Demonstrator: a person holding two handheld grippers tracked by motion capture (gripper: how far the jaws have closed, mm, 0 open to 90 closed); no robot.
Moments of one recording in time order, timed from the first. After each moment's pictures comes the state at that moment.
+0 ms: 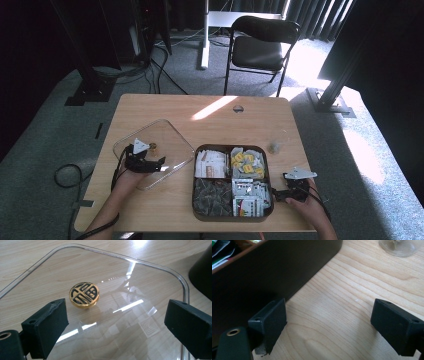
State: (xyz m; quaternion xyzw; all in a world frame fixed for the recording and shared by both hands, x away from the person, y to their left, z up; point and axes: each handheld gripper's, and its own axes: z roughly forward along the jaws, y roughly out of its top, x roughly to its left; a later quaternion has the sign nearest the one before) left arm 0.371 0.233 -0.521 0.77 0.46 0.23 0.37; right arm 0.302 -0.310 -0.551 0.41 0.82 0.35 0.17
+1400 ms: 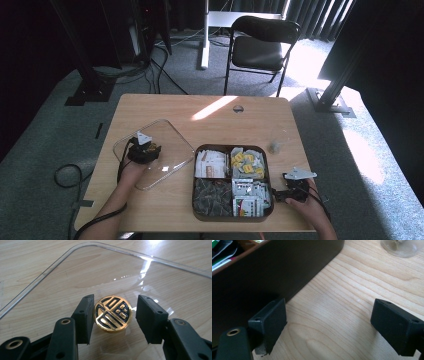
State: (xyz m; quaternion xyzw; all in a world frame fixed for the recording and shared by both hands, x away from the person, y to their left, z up) left arm 0.406 0.231 -0.532 0.77 0.49 0.26 0.33; right arm 0.301 -0.310 -0.551 0.41 0.82 0.36 0.17
